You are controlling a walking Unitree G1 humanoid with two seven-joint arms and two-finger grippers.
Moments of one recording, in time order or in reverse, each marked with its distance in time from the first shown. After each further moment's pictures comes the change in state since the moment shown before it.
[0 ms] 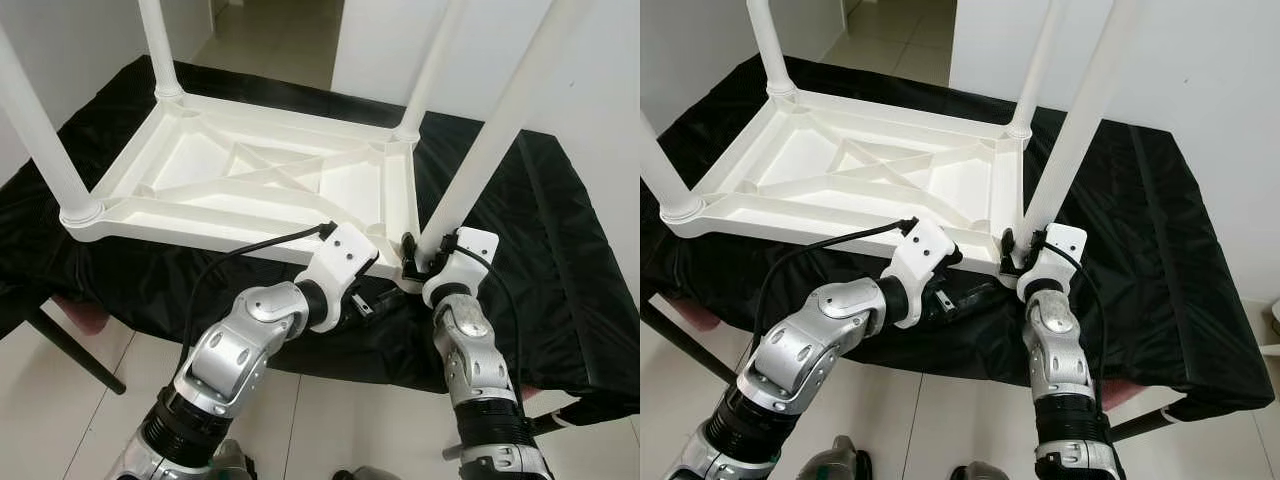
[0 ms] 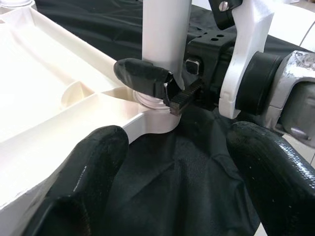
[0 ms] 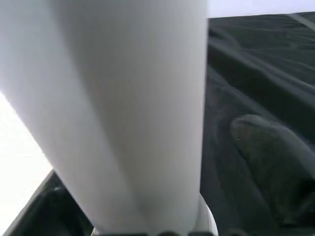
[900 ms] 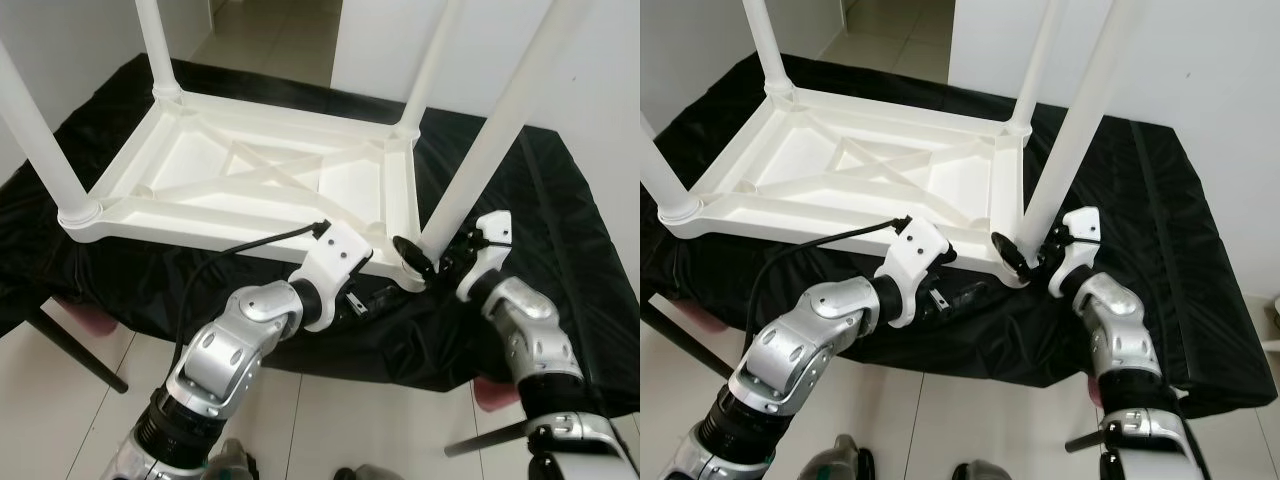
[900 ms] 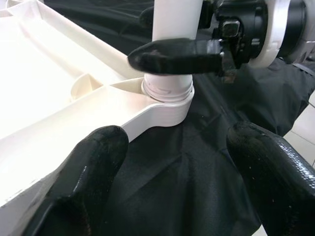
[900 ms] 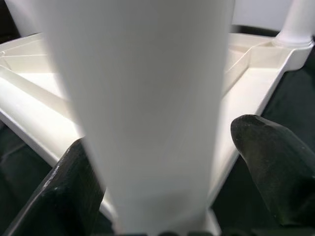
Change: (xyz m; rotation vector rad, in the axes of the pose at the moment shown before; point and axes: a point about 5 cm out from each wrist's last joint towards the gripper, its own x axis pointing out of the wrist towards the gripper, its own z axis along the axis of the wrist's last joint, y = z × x) left arm -0.007 0.004 0.000 0.001 0.011 0.022; right arm 0.017 -0.037 0.022 -0.137 -0.024 0.644
